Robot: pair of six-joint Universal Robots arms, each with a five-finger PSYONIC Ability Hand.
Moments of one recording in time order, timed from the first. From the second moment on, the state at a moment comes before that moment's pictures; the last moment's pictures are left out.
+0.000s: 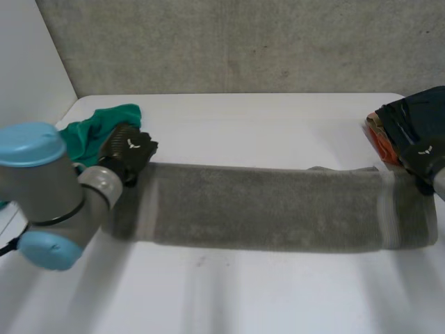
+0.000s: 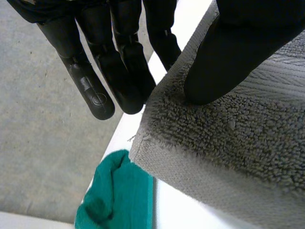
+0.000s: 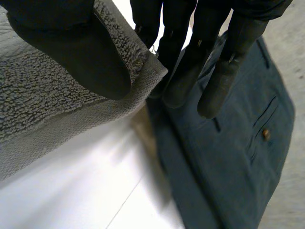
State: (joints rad) left arm 4.36 -2.03 -1.54 3.41 -1.47 3.94; right arm 1.55 -1.11 1.49 -0.01 1.44 2.24; left_hand 1.16 1.20 1.19 1.20 1.00; right_hand 1.13 1.18 1.19 1.20 1.01
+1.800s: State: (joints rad) left arm 4.21 -1.86 -1.72 3.57 -1.66 3.75; right arm 2.26 -0.98 1.73 -0.66 1.09 2.20; left_hand 0.20 0.22 0.22 0.21 0.05; right_hand 0.80 0.82 0.86 0.87 0.67
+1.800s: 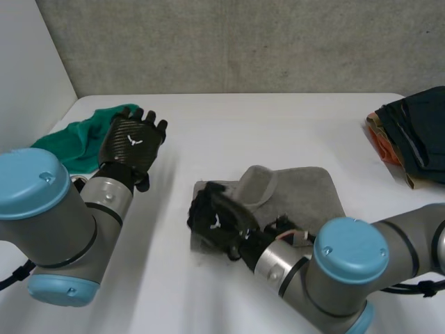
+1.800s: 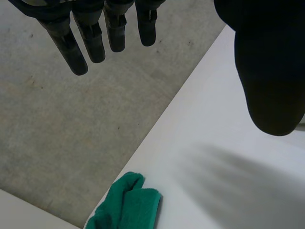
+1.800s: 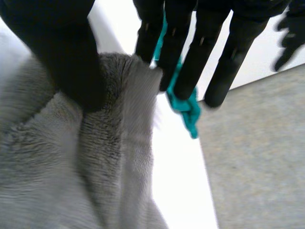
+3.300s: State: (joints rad) left arm 4.01 -1.91 -1.66 3.53 -1.85 3.59; right arm 2.16 -1.20 1.79 -0.51 1.35 2.05; left_hand 0.28 0.26 0.26 0.26 0.08; right_hand 1.03 1.14 1.19 1.20 0.98
